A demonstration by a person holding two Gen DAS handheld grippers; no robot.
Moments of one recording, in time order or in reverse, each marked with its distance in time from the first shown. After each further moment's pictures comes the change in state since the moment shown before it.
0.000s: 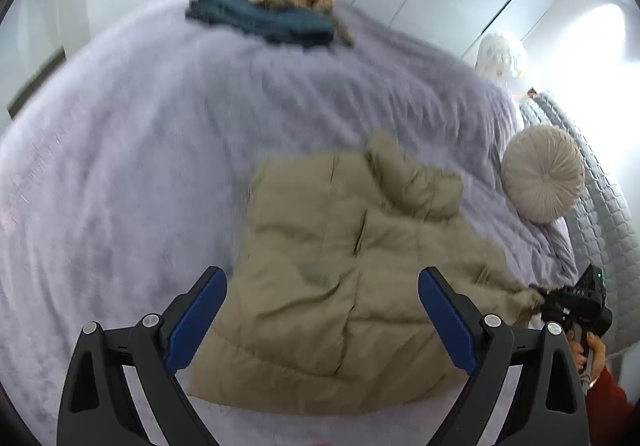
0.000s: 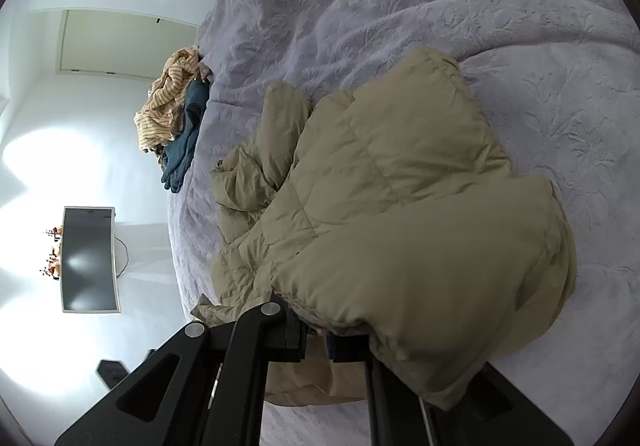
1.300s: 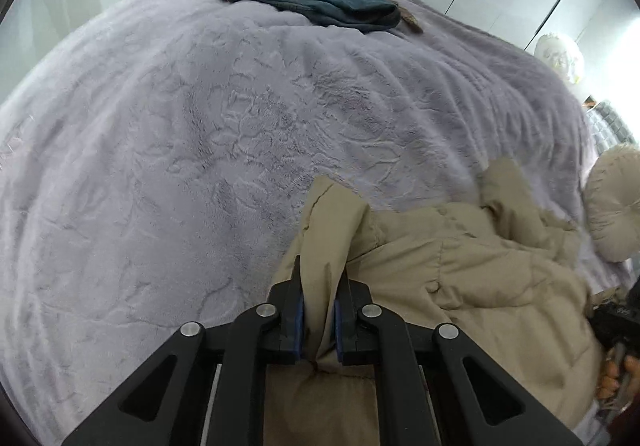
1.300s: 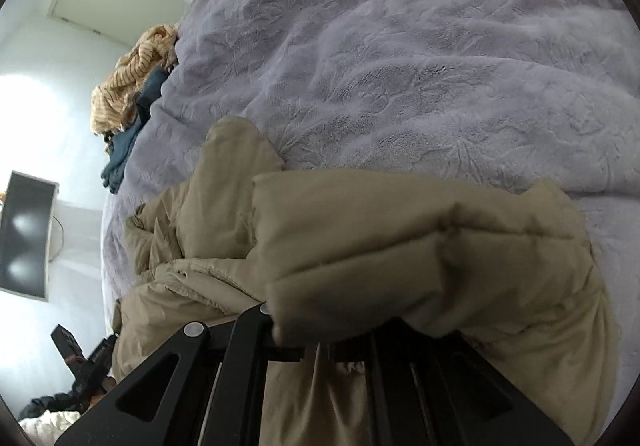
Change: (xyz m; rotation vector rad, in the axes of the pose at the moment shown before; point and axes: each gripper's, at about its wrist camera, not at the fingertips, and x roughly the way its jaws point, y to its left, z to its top) left arm 0.177 0.033 0.074 -0.018 -0.065 0.212; right arm 0.134 0.007 0.105 -0.195 -0.052 -0.174
